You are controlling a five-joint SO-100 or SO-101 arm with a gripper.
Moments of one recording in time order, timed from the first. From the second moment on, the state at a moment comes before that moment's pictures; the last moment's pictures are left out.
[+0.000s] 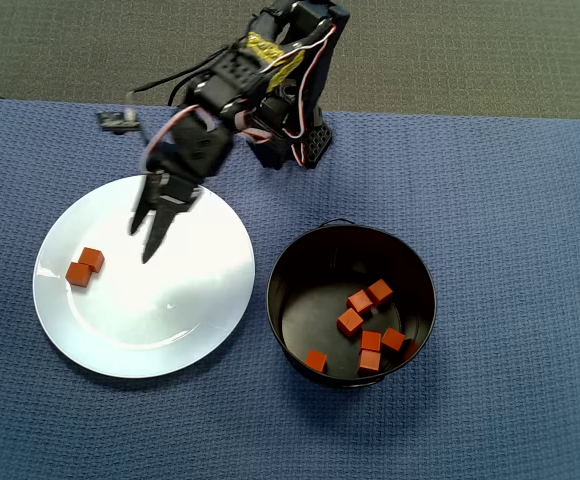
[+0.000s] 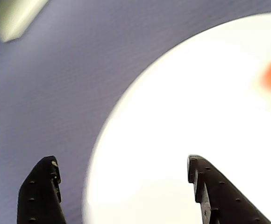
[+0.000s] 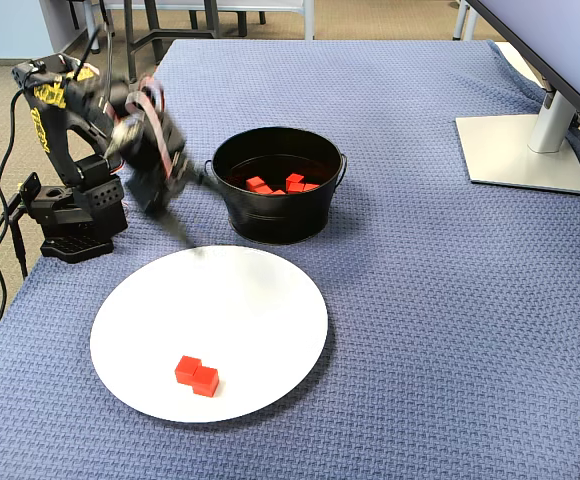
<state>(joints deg) 41.7 118.5 125.1 29.7 -59.4</state>
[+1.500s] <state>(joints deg) 56.0 70.2 101.1 21.4 -112.9</state>
